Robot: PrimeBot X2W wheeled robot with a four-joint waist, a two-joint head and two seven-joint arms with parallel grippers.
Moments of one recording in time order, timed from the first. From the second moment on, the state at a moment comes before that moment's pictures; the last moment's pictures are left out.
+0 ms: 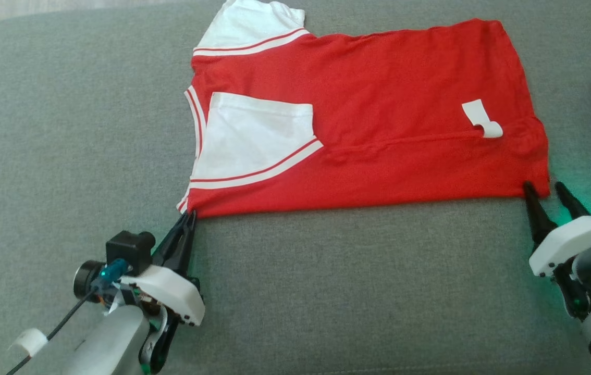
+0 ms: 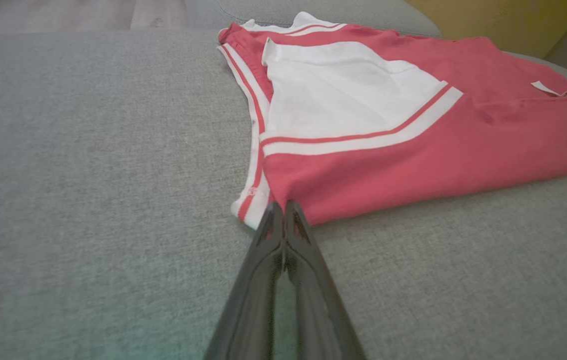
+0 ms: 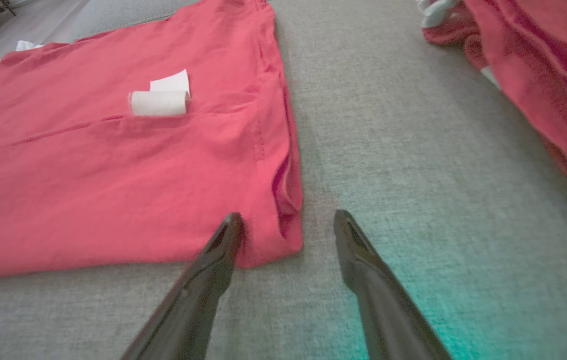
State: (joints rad) left arm -0.36 0.30 -0.63 0.51 -0.61 0.03 -0.13; right arm -0.42 -0.39 0.32 0.82 0.60 0.12 -0.13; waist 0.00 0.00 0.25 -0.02
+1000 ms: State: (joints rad) left arm -0.03 0.48 -0.70 0.15 -0.60 0.11 -0.05; right arm -0.08 -0.52 0.31 0.55 0.67 0.12 -0.06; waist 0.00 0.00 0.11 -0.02
